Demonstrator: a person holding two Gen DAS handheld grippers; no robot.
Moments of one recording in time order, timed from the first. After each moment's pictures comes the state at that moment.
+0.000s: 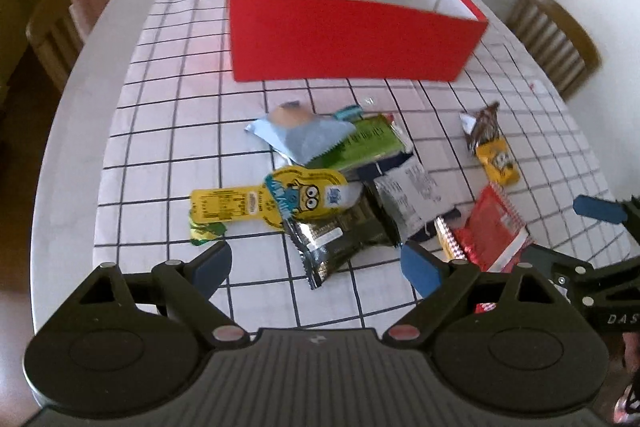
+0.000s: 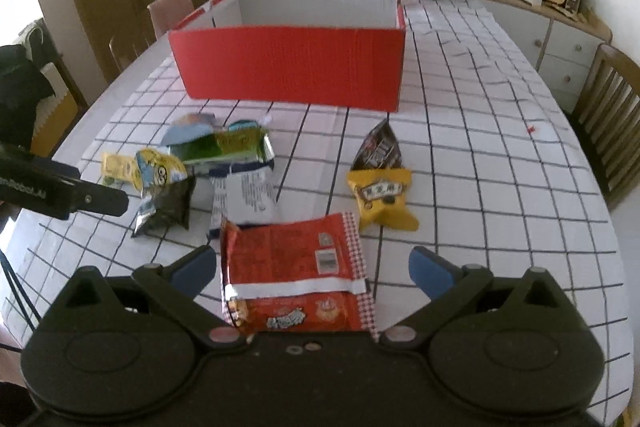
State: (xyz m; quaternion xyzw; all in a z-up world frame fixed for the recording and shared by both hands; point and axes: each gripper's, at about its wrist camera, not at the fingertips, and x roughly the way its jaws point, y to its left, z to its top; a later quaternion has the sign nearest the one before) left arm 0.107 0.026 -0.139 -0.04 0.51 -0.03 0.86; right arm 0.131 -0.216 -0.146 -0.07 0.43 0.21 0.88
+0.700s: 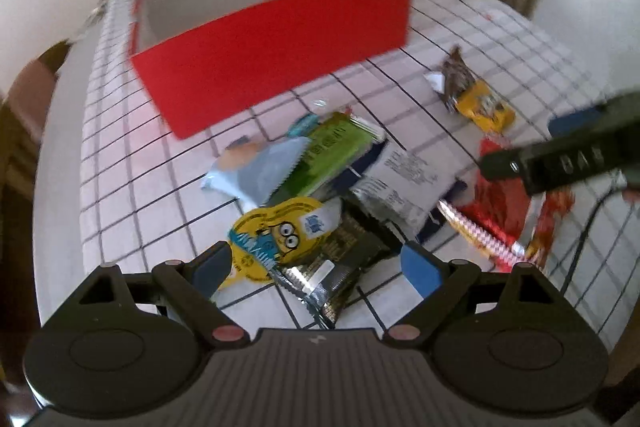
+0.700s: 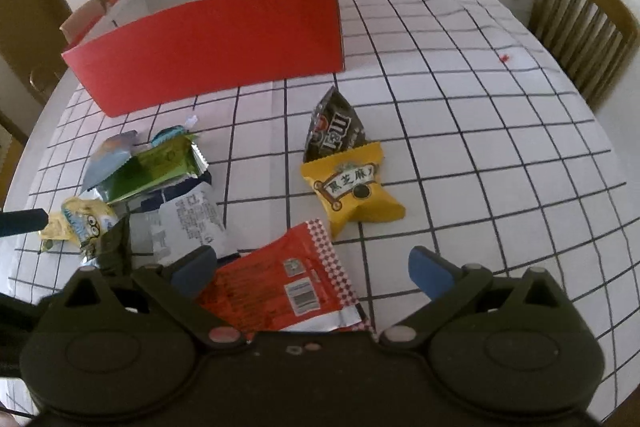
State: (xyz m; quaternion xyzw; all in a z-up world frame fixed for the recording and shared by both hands) left arm 0.125 -0.010 -0.166 0.13 0.48 -0.11 0.86; right arm 0.186 -0.211 -0.177 0.01 0.50 0.10 0.86
